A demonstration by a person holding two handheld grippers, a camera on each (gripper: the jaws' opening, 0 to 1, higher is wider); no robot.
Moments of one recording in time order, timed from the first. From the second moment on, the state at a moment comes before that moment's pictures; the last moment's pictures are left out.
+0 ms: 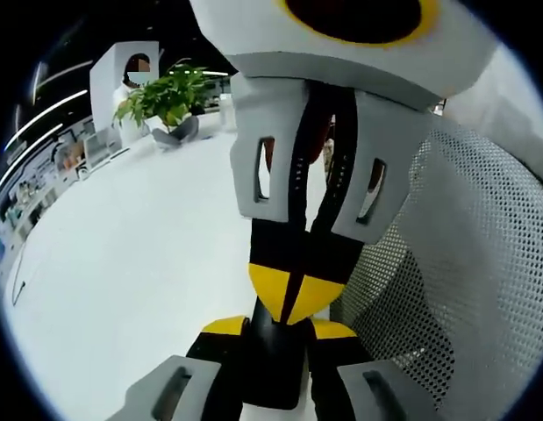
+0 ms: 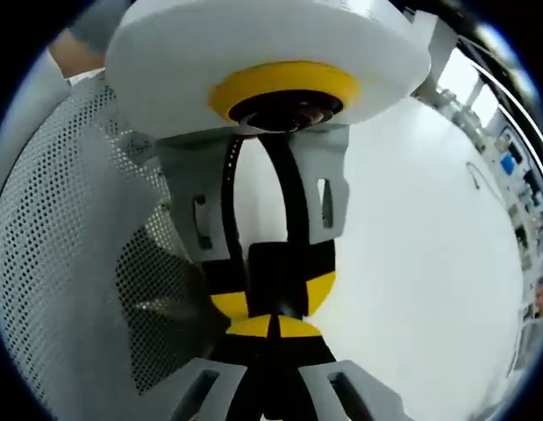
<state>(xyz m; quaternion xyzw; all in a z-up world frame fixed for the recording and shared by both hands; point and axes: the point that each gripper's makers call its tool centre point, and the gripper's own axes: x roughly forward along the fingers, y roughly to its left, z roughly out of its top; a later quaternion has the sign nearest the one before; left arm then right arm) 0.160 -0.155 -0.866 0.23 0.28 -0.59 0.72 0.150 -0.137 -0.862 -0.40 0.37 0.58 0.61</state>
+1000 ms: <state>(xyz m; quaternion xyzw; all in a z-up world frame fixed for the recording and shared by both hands) 0.160 -0.156 -0.866 0.22 0.28 -0.60 0.72 0.141 -0.153 -0.856 -0.28 0.30 0.62 0.66</state>
